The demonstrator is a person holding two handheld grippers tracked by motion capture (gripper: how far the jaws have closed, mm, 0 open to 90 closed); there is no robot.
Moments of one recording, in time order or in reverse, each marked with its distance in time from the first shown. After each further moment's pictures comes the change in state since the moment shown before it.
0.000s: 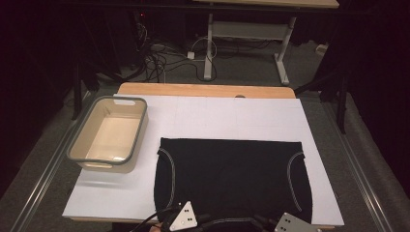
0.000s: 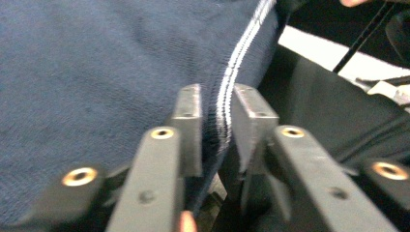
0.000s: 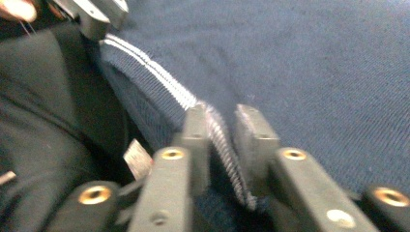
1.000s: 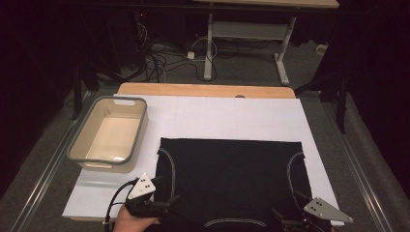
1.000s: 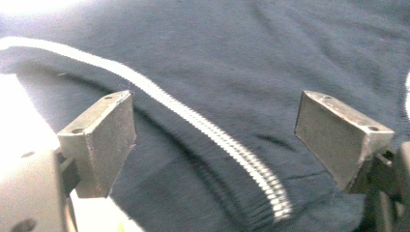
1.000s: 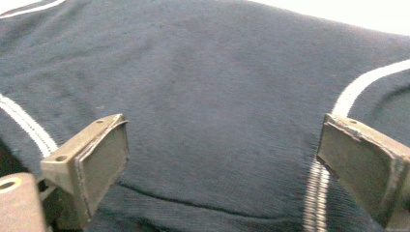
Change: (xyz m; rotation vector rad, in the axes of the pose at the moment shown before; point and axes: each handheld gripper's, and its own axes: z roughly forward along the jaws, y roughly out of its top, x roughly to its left) left arm 0.084 -0.027 -0.060 -0.094 0.259 -0.191; right arm -0.061 -0.021 -0.022 -0.091 -0.232 0.201
